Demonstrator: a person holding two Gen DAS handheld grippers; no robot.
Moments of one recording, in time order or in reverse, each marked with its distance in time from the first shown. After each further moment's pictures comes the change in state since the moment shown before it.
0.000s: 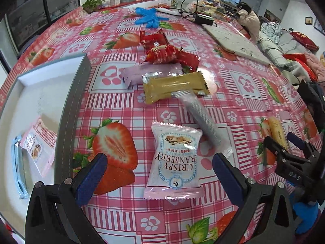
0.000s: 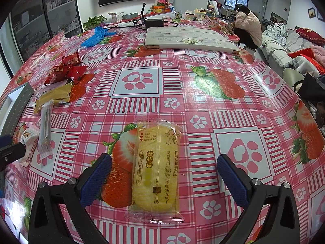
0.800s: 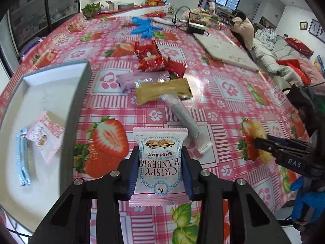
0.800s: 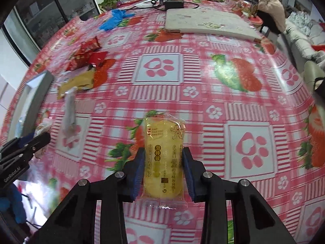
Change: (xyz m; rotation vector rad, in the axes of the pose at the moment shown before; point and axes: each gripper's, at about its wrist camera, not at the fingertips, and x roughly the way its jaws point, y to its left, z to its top) left arm -0.041 -0.007 -0.010 -0.010 -0.070 -0.053; right arm -0.016 -0.002 0.018 -0.042 0.197 0.183
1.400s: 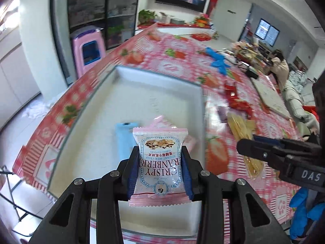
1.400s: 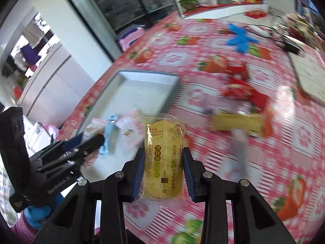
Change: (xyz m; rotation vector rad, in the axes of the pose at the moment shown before) left arm -0.074 0.159 -0.022 -0.270 -0.112 0.180; right arm -0.019 0.236 0.051 -0.310 -0.003 0.378
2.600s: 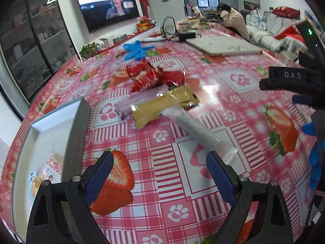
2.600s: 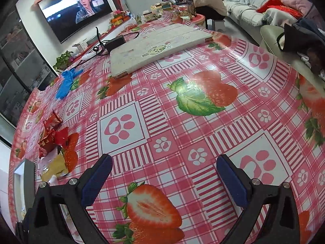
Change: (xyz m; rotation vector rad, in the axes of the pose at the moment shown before) left arm 0.083 -0.200 -0.053 0.554 -0.096 -0.006; right arm -0.044 -0.245 -0.084 0.691 -0.303 -0.528
